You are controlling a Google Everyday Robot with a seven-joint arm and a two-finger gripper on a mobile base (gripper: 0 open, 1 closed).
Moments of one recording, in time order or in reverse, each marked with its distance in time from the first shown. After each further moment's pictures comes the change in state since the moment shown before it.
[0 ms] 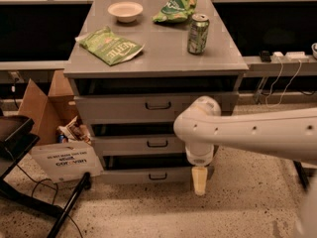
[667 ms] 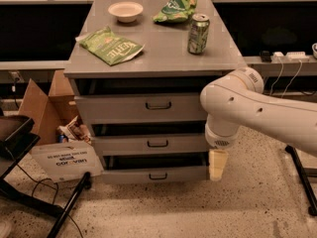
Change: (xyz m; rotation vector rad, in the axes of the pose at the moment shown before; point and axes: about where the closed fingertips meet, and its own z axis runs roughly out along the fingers) arm 0.039 -0.009 -0.103 0.072 -0.116 0.016
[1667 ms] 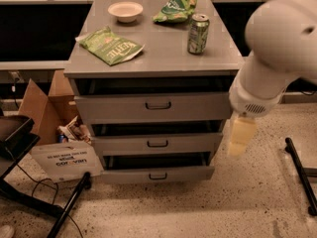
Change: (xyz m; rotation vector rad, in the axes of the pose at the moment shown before) arm 0.021 0.004 -0.164 0.055 -0.129 0.051
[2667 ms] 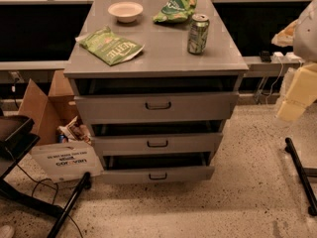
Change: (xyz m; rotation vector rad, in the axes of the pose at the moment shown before) arm 0.027 -0.006 -0.150 0.078 -0.128 0.039
